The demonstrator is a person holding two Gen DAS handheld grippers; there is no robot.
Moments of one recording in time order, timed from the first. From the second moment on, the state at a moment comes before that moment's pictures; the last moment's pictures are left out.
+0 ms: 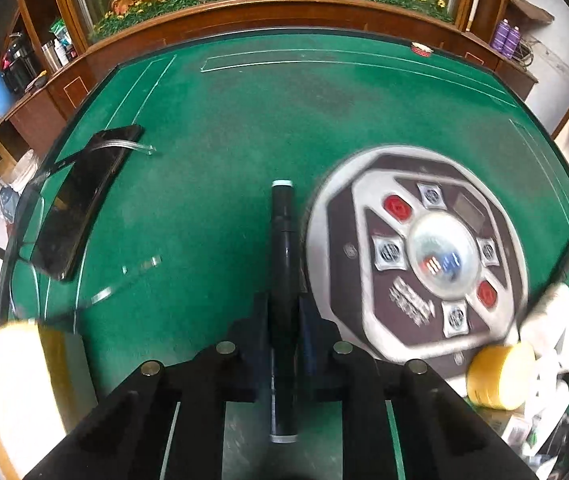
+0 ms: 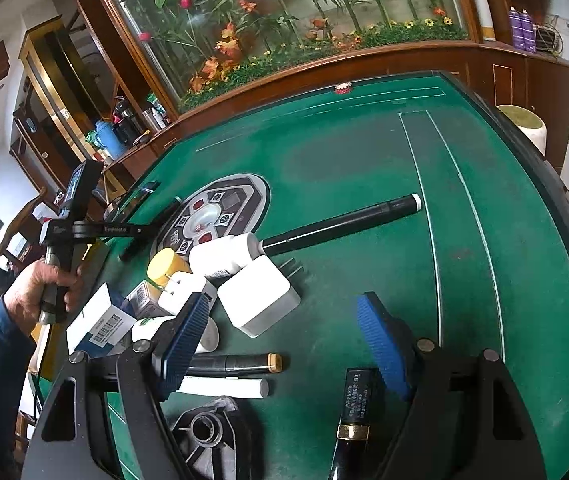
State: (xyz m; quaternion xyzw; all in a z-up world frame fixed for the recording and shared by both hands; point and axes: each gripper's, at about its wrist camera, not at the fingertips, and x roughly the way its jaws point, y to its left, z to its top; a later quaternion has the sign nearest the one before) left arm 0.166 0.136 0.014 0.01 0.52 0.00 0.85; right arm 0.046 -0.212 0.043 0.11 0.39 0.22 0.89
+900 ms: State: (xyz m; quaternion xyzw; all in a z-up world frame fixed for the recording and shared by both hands) left arm -0.069 0.115 0.026 -0.08 0.48 -0.08 0.87; right arm -0.010 -0.161 0.052 0.00 0.37 0.32 0.87
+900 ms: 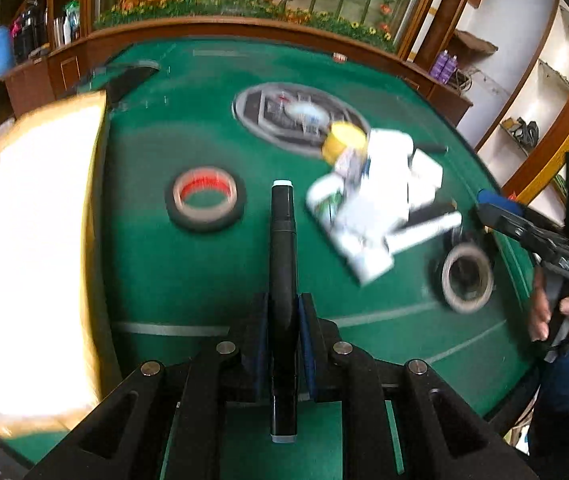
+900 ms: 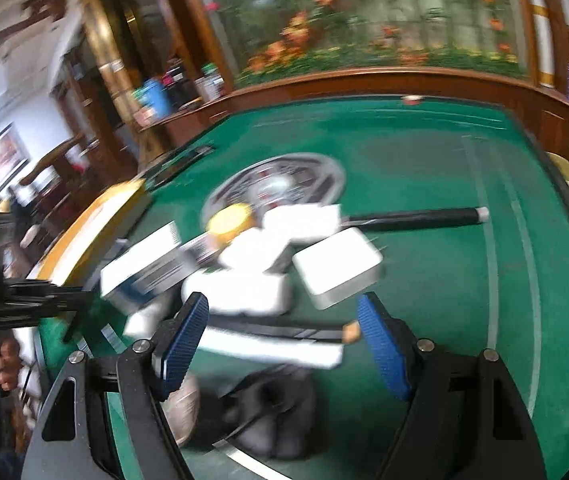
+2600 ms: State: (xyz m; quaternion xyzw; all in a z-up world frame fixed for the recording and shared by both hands) left arm -0.108 0.184 0.067 -0.10 0.36 0.01 0.93; right arm -0.062 -0.014 0.097 -0.08 0.35 0.43 0.83
